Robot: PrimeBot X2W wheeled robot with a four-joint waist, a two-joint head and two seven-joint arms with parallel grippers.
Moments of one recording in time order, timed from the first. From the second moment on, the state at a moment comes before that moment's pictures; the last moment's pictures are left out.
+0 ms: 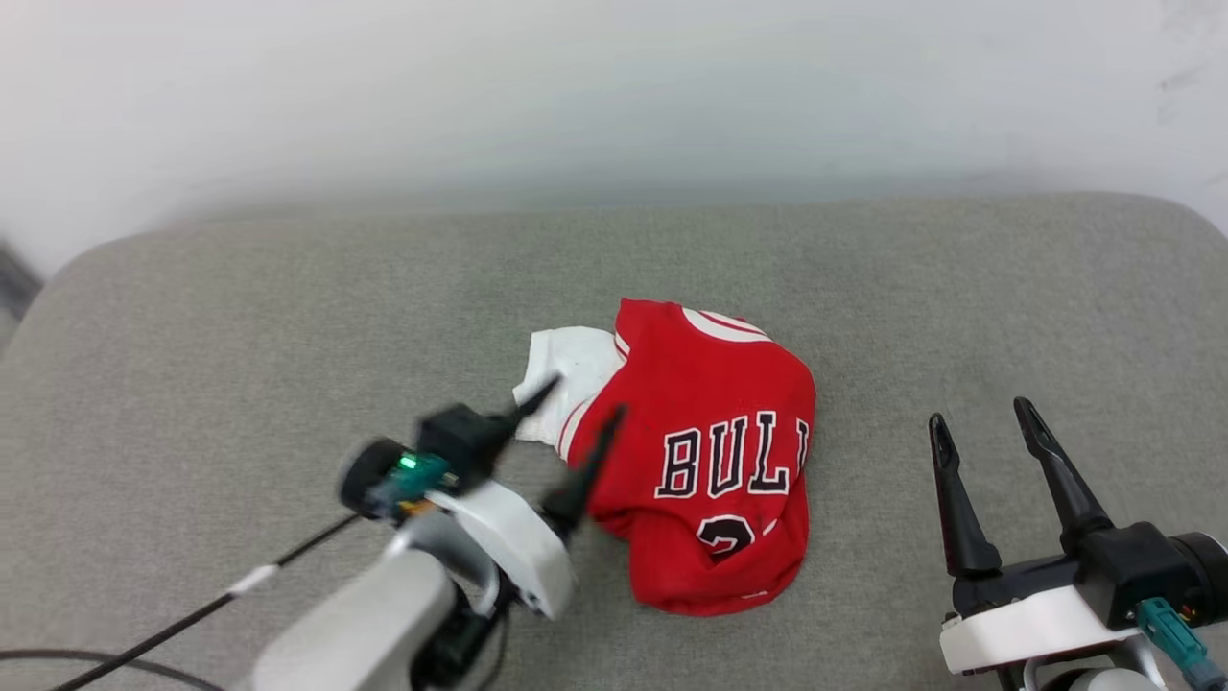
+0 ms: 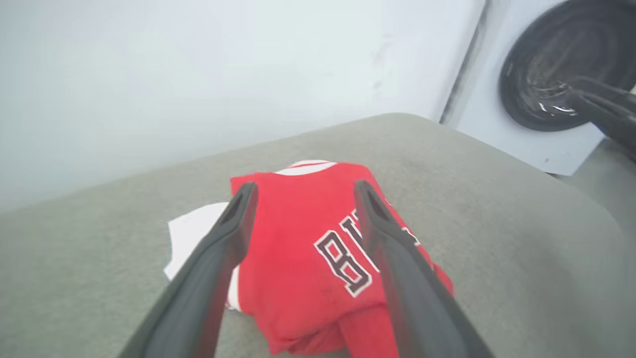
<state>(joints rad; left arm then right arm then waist) -0.53 0.39 -0.94 0.31 -0.78 0.05 -0.26 -0.01 -0.05 0.02 0.02 -0.03 0.13 -0.26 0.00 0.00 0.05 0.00</state>
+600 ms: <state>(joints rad) -0.01 0.33 -0.22 -0.06 -0.34 0.05 -0.26 0.01 -0.05 0.01 -0.05 0.01 0.13 -0.26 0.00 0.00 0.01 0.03</state>
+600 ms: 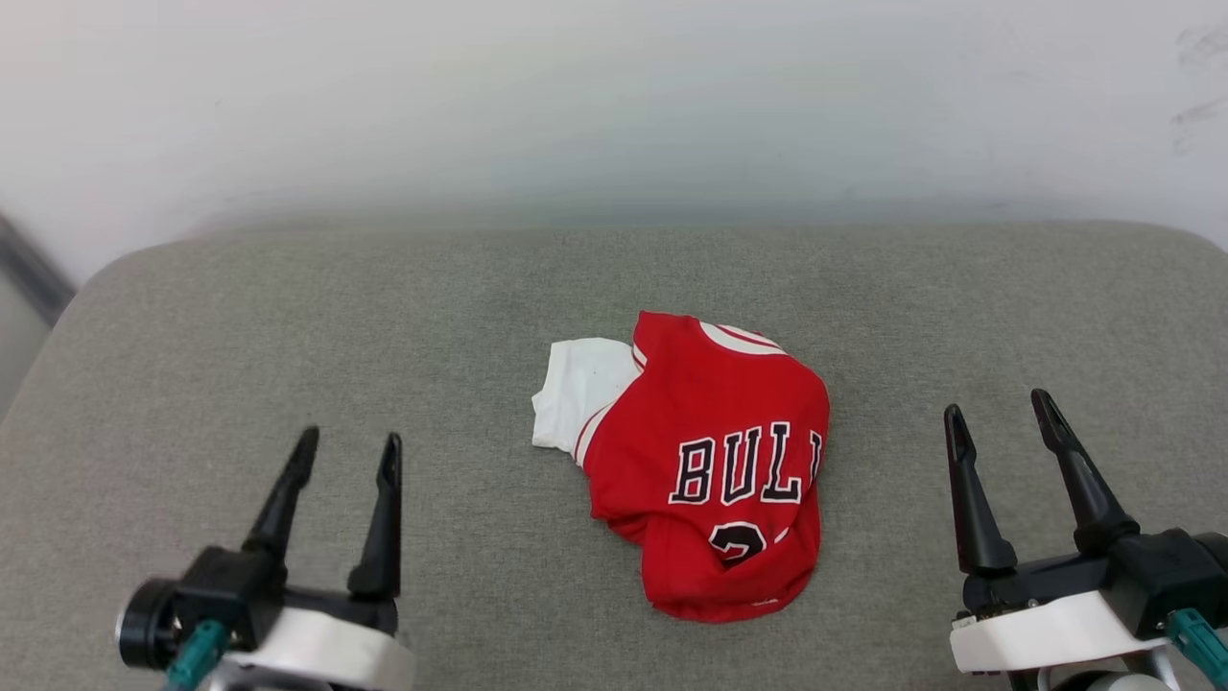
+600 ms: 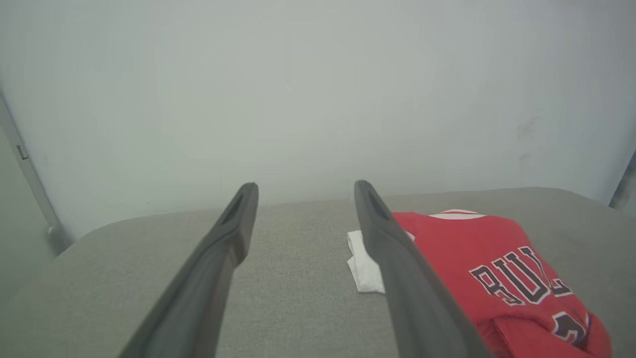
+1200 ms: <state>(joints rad) 0.04 0.16 -0.05 -0.01 -0.19 -0.11 -0.26 0.00 -0.05 0.03 -0.08 0.03 0.13 -0.26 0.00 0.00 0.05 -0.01</state>
